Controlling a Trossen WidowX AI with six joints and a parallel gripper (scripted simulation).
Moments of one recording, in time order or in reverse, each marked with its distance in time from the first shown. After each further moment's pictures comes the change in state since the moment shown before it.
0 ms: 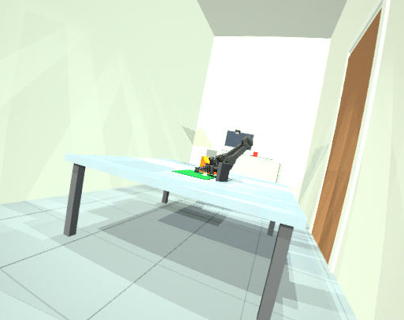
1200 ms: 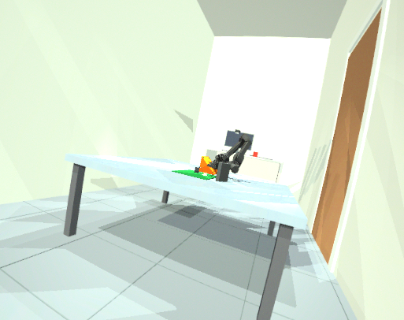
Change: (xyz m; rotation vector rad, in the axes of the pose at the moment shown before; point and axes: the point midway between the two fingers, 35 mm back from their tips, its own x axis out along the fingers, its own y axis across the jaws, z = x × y) arm -0.069 0.004 0.024 -0.005 0.006 -0.009
